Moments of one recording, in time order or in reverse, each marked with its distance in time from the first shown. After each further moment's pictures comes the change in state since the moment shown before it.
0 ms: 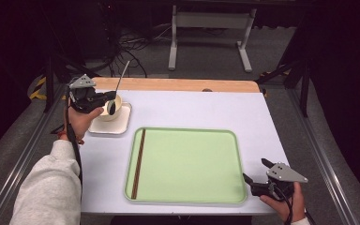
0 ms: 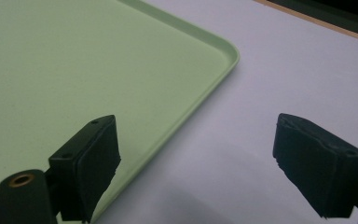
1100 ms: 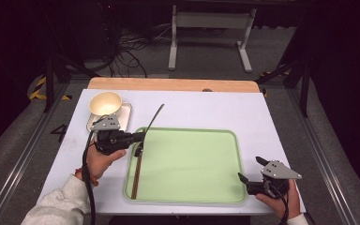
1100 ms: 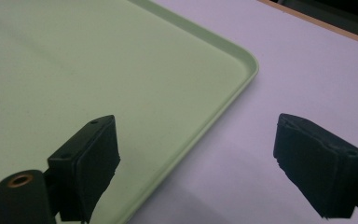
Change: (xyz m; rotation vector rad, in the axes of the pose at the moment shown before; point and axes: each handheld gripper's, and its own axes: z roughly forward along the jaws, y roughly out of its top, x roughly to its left) left arm -0.112 -0.054 0.009 0.038 -0.347 0.022; right arm 0.005 0.007 0.009 -0.002 0.047 -0.034
